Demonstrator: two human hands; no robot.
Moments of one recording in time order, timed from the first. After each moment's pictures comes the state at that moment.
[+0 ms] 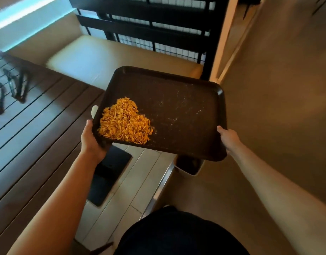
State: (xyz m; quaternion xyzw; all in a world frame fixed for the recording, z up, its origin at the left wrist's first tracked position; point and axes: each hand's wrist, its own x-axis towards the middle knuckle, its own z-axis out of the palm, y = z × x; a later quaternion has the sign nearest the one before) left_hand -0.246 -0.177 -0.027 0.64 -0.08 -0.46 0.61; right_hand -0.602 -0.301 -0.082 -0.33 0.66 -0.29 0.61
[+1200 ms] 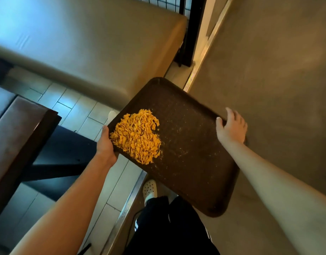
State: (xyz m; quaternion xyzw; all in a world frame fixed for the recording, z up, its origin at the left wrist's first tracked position) left_hand -0.350 -0.349 -0.218 0.72 0.02 -0.50 0.48; right_hand -0.672 -0.448 -0.255 -0.61 0.76 -0.07 0.23
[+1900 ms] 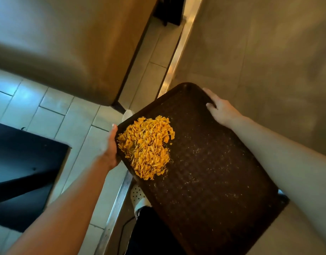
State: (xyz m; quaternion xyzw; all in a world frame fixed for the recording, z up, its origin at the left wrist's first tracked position) left_hand -0.359 -0.406 -0.461 0.68 -0.05 -0.67 0.31; right_hand -0.665 -0.532 -0.447 -0.60 0.65 0.04 0.47
